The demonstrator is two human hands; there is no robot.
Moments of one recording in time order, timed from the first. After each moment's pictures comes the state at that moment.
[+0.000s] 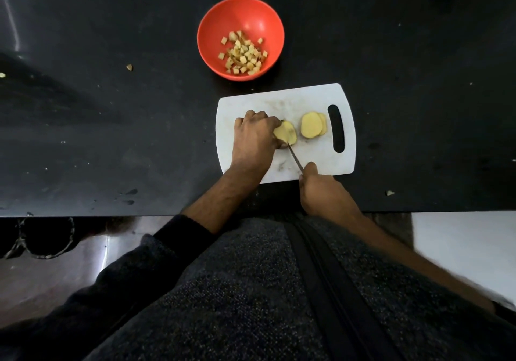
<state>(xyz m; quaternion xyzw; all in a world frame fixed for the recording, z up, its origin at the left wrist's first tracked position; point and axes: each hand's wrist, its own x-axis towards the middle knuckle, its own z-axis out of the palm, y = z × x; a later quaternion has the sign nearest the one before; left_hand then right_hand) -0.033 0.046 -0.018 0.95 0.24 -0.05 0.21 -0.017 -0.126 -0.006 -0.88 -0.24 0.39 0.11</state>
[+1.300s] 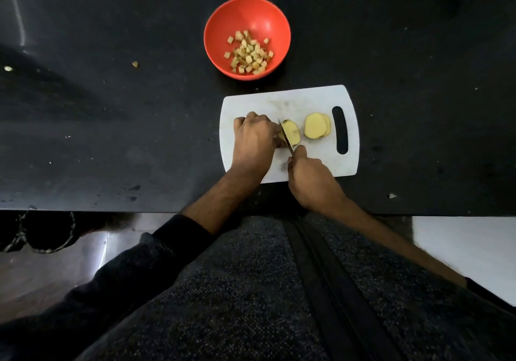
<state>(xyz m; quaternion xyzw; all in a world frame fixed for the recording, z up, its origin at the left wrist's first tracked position) -0.039 0.048 -0.023 0.95 0.24 -0.03 0.17 -0.010 -0.095 -0.009 -0.89 -0.28 0.32 0.16</state>
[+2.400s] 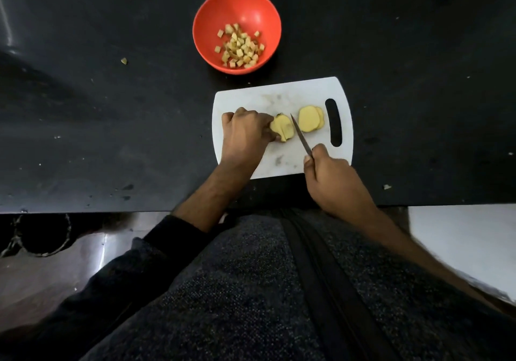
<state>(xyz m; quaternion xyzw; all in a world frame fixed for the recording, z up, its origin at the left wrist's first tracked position) -0.042 0.052 -0.021 0.94 0.26 -0.01 0.21 -0.007 -0.137 0.016 -0.91 -0.30 0.25 0.15</state>
